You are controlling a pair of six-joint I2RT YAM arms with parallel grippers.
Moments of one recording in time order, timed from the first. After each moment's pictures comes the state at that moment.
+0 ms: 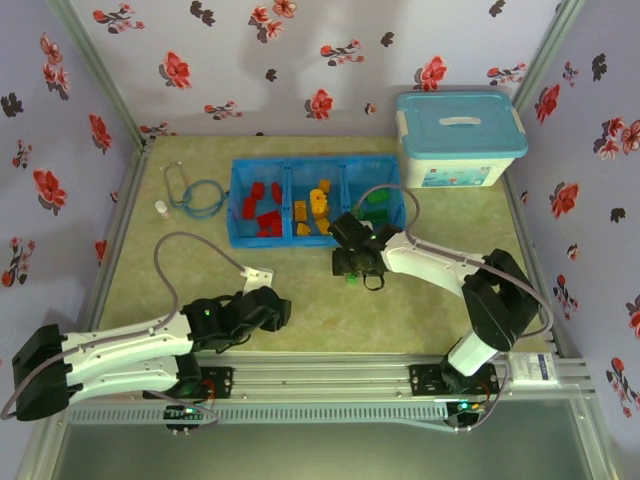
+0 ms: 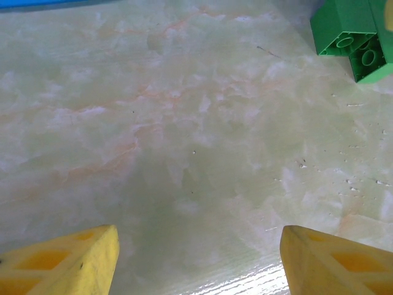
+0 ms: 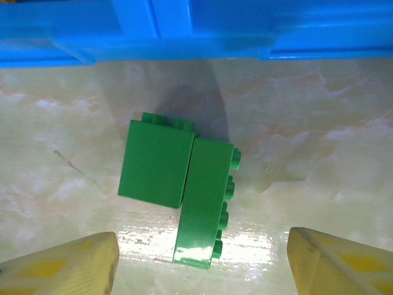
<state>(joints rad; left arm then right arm) -1.18 0.95 0.51 -0.51 -0.45 -0.80 0.81 1.62 1.05 -0.68 0.16 0.74</state>
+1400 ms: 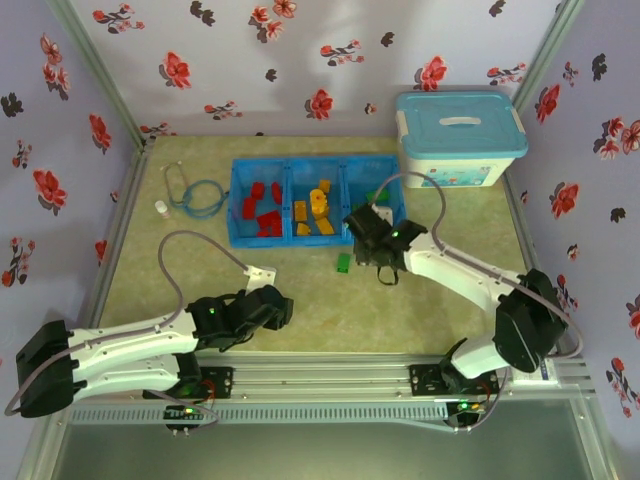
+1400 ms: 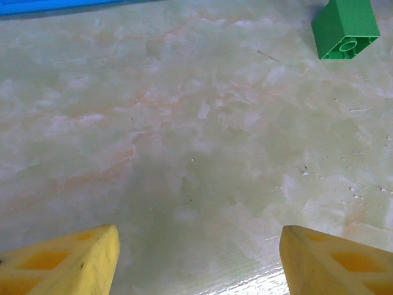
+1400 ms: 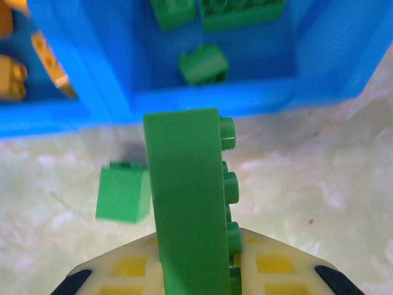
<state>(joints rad) -1.18 0.99 0.52 -0.49 -0.46 -0.80 0.73 1.46 1.09 -0.77 0.29 0.72</state>
